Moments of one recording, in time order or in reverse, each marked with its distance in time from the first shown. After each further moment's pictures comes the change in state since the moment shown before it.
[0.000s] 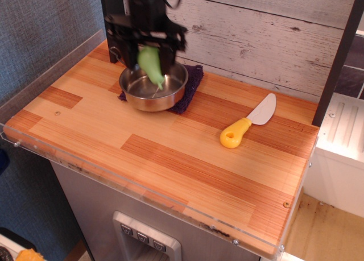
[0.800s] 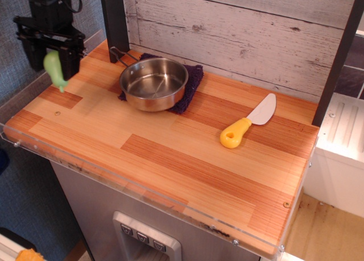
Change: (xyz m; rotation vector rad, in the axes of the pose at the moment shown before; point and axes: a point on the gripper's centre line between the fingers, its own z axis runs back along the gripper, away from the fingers) arm -0.030 0.121 -0.028 0.068 0.231 -0.093
